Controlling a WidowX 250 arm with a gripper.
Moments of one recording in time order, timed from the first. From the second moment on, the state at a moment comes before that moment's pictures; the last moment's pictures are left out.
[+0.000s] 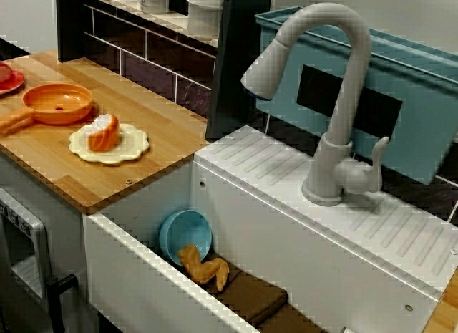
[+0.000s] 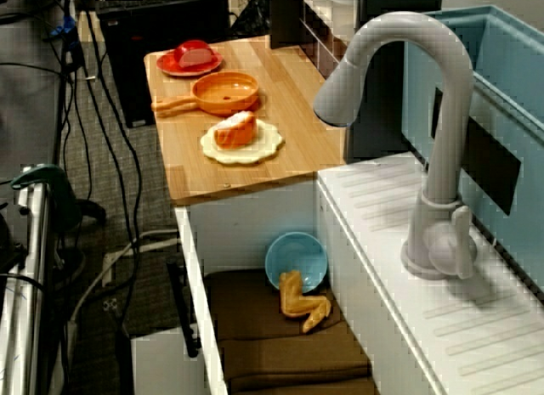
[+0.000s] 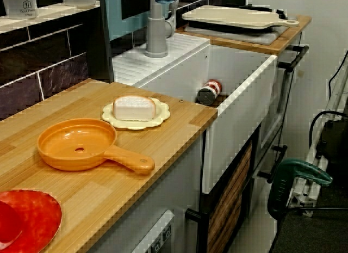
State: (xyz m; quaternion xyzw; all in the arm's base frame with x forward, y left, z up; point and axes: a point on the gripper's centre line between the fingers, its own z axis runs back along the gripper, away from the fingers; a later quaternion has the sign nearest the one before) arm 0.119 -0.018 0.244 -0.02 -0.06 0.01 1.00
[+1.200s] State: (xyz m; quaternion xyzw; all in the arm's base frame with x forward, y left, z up) arm 0.194 0.039 0.195 0.03 -0.02 0.17 0.98
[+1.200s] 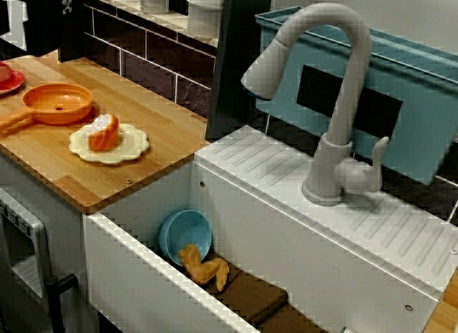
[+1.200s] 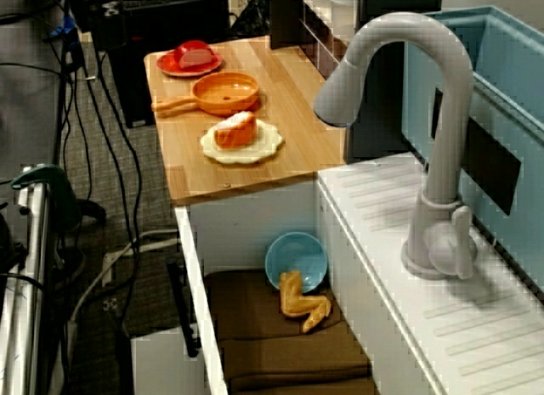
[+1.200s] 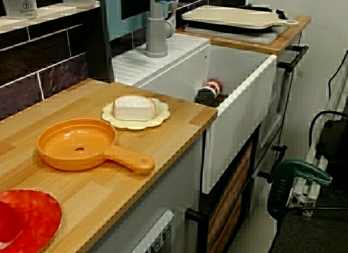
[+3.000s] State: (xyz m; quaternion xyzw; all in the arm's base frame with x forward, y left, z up) arm 0.262 0.080 0.165 0.02 -0.04 0.08 1.00
